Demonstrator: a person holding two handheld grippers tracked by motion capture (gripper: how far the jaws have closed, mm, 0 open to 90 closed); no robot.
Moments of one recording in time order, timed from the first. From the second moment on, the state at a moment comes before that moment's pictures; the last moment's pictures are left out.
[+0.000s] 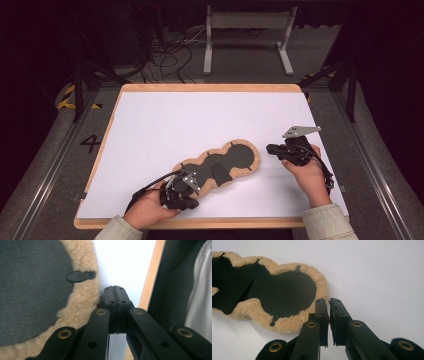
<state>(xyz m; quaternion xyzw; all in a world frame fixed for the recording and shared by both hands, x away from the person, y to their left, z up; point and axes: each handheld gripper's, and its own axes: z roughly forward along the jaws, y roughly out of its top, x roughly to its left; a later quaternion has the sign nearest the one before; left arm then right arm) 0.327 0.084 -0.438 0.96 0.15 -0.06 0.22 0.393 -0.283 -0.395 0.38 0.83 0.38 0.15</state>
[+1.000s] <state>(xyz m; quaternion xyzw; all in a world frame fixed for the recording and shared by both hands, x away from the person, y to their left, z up) 0.372 0.117 -0.442 0.91 0.30 0.01 0.27 0.377 -0.288 -0.390 0.38 0.82 0.39 0.14</state>
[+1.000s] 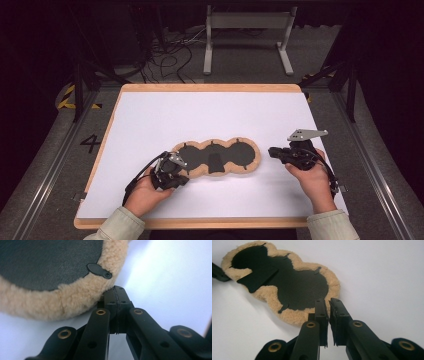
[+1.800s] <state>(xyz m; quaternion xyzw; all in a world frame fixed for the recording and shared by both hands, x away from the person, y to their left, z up) 0.370 0.133 -0.418 0.87 0.27 0.05 0.41 0.359 -0.259 -0.381 0.34 0.84 0.39 0.14</state>
